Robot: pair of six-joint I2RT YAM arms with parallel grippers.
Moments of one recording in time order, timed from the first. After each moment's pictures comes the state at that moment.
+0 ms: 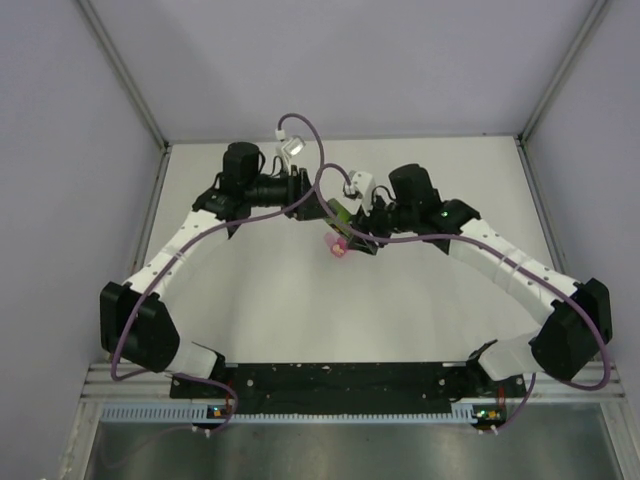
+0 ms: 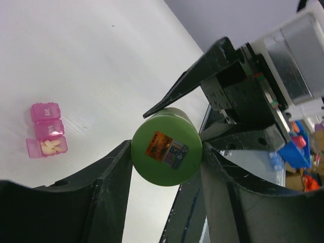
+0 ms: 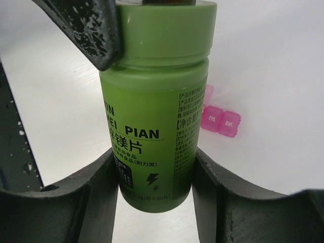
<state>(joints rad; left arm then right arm) -0.38 1.45 1.27 -0.24 0.87 -0.43 0.65 1.39 1.22 -0.46 -0.43 -0.29</state>
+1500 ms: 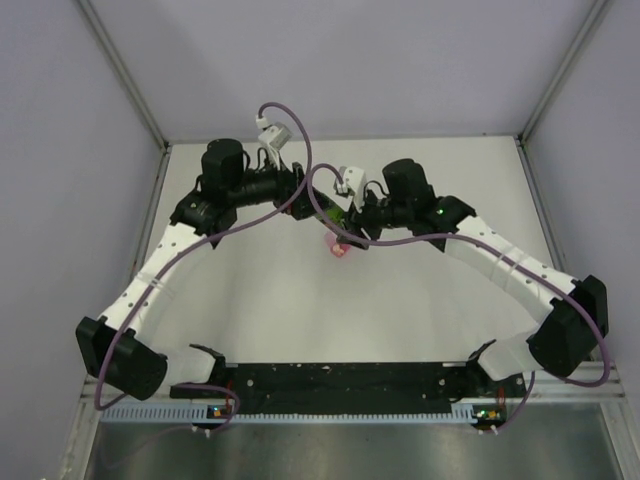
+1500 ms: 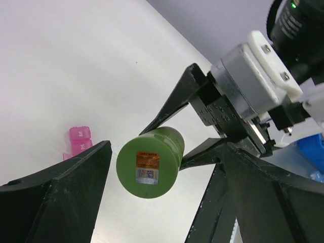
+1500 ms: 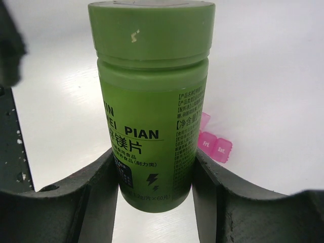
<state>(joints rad) -0.40 1.29 1.28 -0.27 0.77 -0.29 0.68 1.41 1.28 -0.46 -0.50 -0.34</state>
